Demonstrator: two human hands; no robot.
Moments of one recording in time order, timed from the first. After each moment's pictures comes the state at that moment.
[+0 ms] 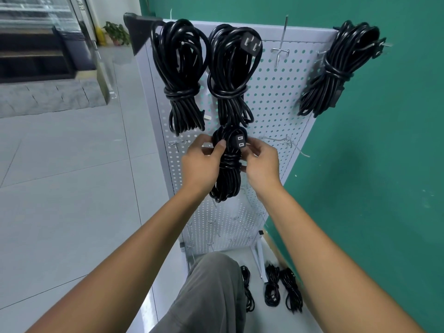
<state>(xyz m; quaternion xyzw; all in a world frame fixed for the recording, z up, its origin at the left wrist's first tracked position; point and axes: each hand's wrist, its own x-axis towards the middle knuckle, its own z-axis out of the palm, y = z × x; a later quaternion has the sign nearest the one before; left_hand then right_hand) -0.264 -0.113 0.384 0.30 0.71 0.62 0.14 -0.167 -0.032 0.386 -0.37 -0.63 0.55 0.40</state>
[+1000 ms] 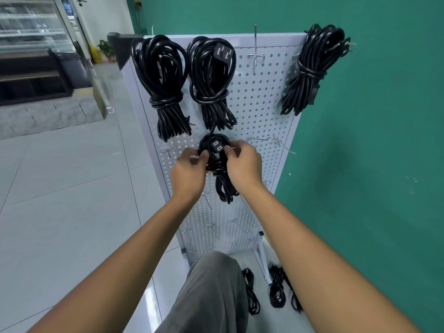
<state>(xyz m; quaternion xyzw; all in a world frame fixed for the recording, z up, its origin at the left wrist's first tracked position) -0.265 -0.117 0.366 0.29 0.74 0.59 0.12 -0.167 -0.039 0.390 -0.42 -0.71 0.42 0.37</state>
